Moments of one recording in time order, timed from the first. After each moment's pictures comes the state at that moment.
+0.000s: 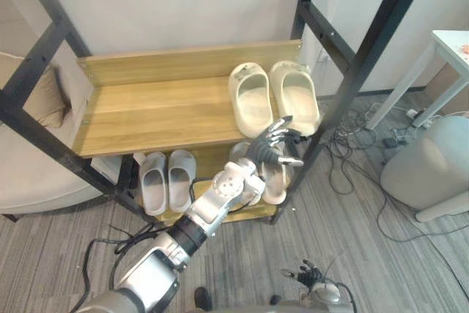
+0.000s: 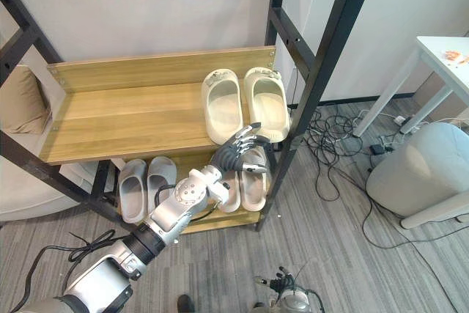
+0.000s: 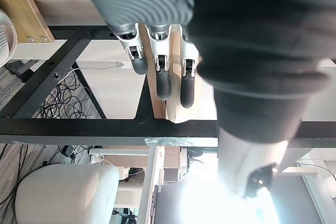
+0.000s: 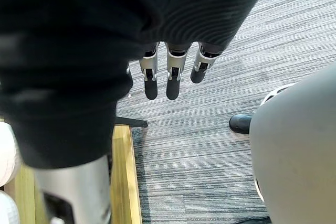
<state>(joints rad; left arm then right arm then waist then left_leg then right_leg) -0.53 0.11 -0.61 0.34 -0.37 -0.11 0.04 0.00 -0.04 -0.06 1.05 0.00 -0.02 -0.10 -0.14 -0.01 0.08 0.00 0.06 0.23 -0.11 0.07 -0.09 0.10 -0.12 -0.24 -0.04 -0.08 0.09</state>
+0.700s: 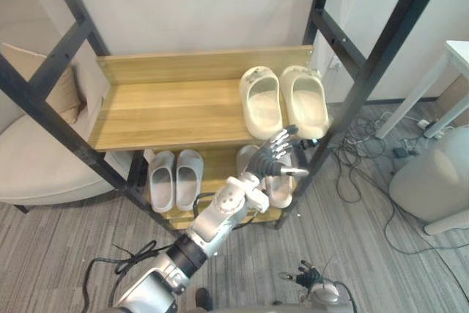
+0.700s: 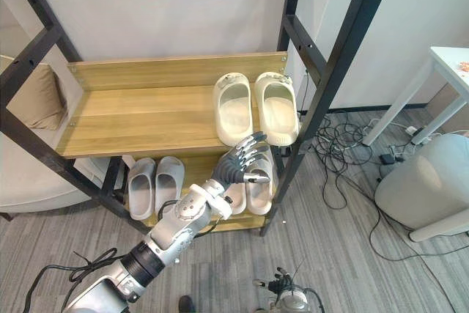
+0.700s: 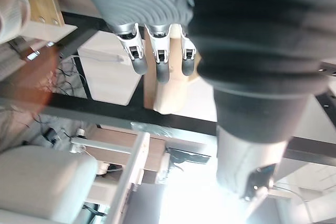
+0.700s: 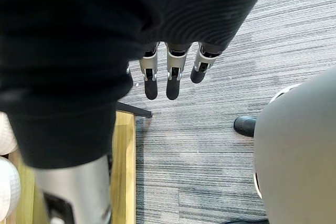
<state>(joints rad) -0.38 0.10 -0.65 0.16 -0.48 -0.11 0.03 0.00 -0.05 0.02 1.06 0.00 -0.02 -0.10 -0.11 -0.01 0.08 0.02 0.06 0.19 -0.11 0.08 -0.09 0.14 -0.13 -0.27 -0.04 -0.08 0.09</state>
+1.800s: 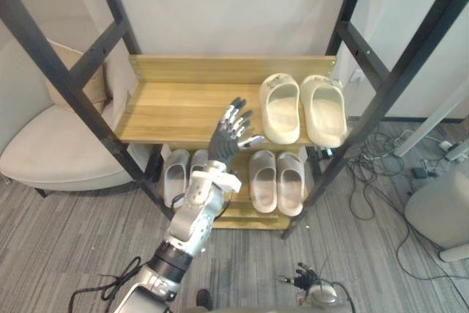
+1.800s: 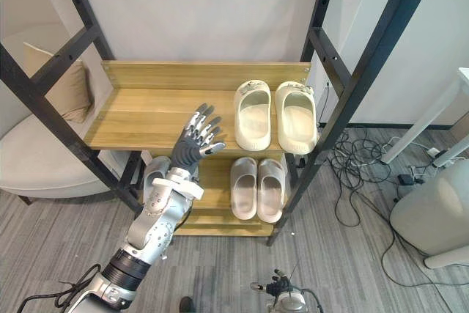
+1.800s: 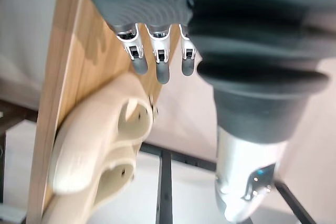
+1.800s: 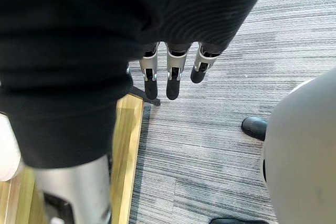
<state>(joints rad) -0.29 0.11 -0.33 0.08 -0.51 -0.15 0.13 -0.01 -0.06 0.07 1.08 0.02 -0.02 -0.10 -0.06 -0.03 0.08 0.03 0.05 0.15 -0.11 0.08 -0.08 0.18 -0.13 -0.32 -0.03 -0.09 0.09</state>
